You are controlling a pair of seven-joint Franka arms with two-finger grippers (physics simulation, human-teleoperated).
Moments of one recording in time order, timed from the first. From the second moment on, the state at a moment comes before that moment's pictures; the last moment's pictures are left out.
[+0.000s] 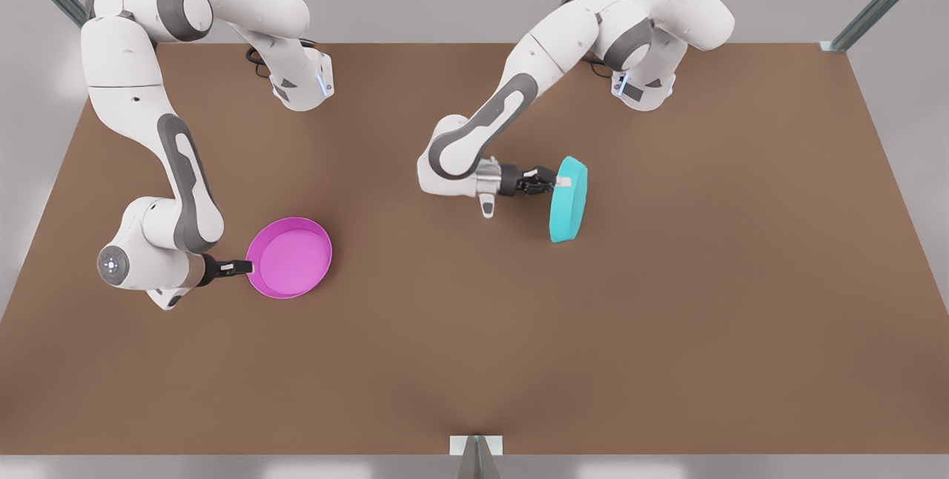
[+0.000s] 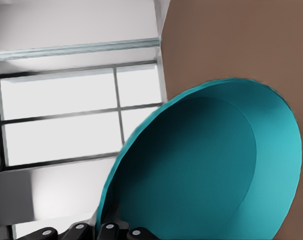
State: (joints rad) left arm -0.96 0.94 -0.06 -1.18 0.90 0.83 -0.77; right arm -0.36 0.60 0.25 -1.74 0.01 2.06 -0.24
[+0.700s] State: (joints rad) left arm -1.08 1.10 -0.06 -1.18 1.18 0.75 -0.77; right arm -0.38 0.59 0.25 -1.72 0.00 2.03 -0.24
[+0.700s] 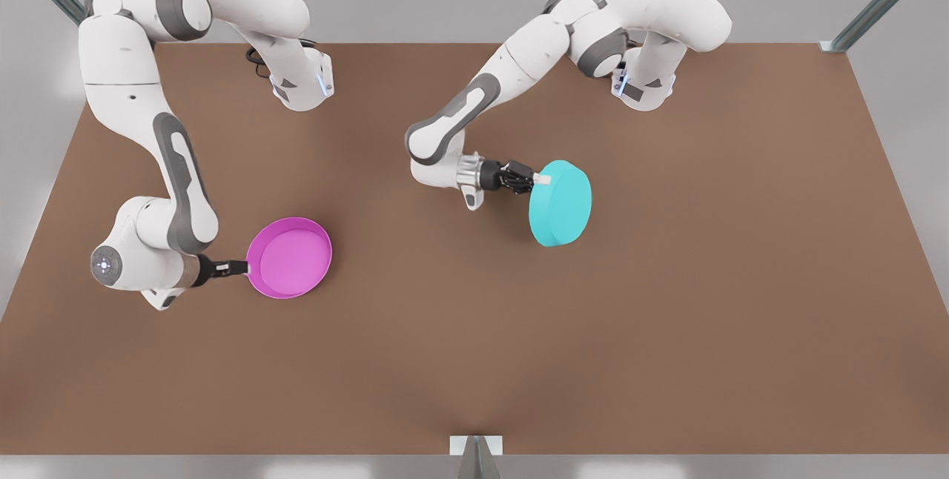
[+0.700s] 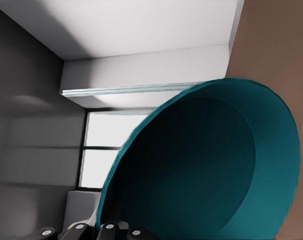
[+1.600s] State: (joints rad) left arm -1.13 1.19 -0.12 -1.11 1.16 0.75 -0.79; right arm -0.43 0.53 0.29 -1.93 0.09 2.16 -0.21
